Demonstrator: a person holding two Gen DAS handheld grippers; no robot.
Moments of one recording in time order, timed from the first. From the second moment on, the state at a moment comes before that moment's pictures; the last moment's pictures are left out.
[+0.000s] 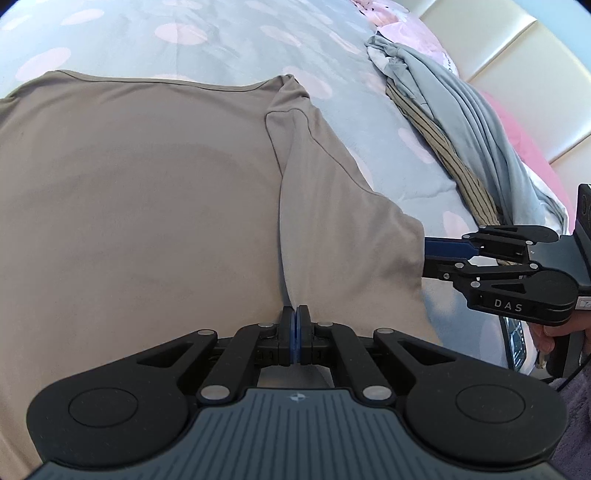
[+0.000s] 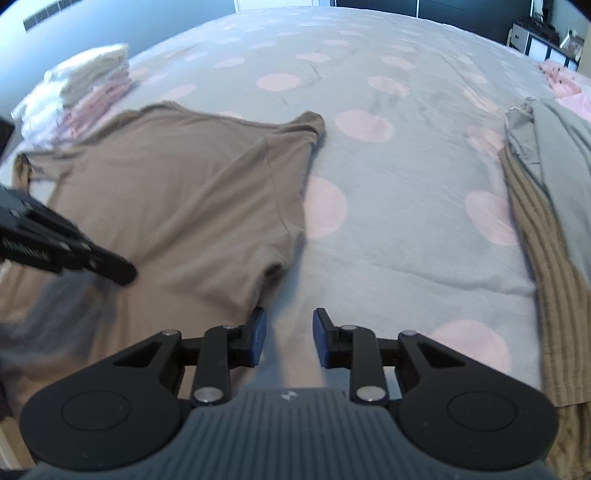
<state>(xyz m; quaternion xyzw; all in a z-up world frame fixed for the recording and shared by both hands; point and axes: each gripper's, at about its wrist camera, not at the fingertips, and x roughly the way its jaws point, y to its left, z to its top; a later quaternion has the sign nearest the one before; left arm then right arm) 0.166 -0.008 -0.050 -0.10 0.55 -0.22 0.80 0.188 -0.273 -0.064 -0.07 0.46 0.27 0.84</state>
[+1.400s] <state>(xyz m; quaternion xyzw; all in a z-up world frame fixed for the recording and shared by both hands) 0.165 -0.017 -0.042 -0.10 0.54 -0.24 0.80 0.216 -0.331 -0.061 -0.01 0.53 0.15 0.83</state>
